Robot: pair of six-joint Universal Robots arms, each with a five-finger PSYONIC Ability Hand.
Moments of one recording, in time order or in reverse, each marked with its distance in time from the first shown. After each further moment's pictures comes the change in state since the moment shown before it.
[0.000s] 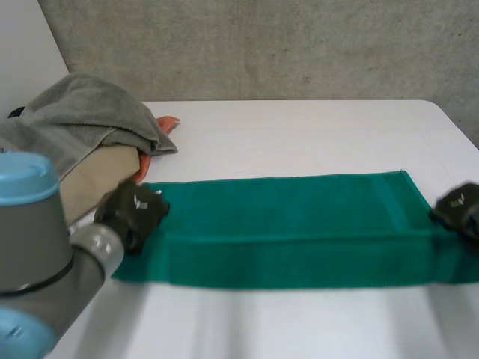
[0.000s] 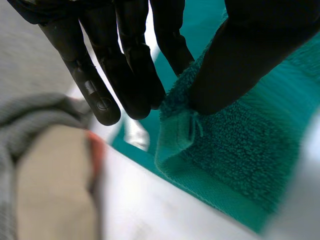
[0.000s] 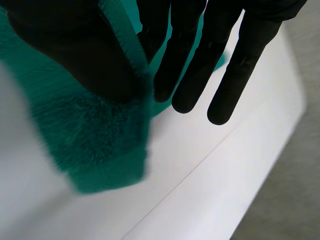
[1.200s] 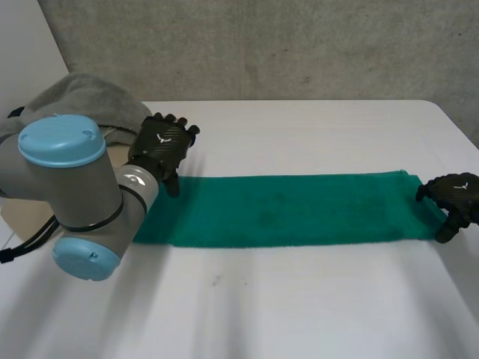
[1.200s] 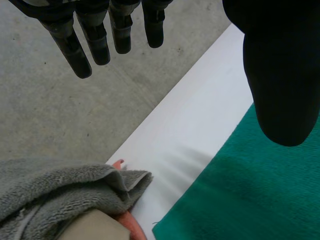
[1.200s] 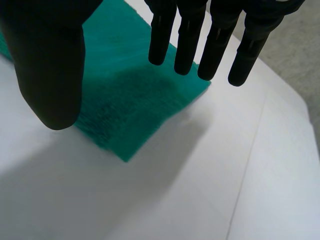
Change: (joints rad) left arm -0.041 -0.256 0.339 0.193 0.007 -0.233; right arm -0.163 0.225 -0.068 -0.243 -0.312 0.377; left_hand -0.953 -0.990 -0.979 -0.999 -0.948; right_hand -0.635 -0.690 -0.700 -0.701 -0.695
